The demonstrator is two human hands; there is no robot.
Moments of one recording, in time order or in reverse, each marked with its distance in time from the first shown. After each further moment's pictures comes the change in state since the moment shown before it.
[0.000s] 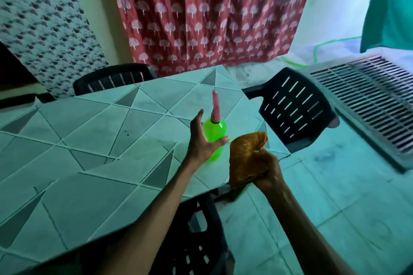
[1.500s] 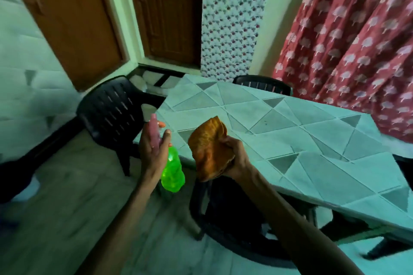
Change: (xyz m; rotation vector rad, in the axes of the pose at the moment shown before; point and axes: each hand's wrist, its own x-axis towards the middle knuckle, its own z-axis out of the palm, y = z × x) left_hand -0.423 -0.051 -0.396 0.138 1.133 0.074; right_hand -0.230 0.333 0.257 -0.650 -0.590 0.324
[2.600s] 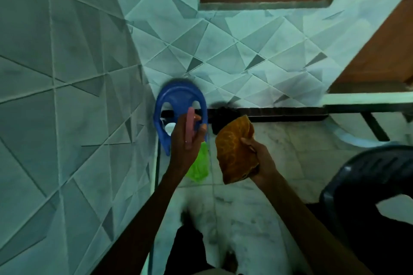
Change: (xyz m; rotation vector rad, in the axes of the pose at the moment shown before) left_hand 0.184 -0.248 -0.670 0.462 0.812 -0.255; right_hand 0.207 0.390 0.739 -0.605 -0.741 0.591
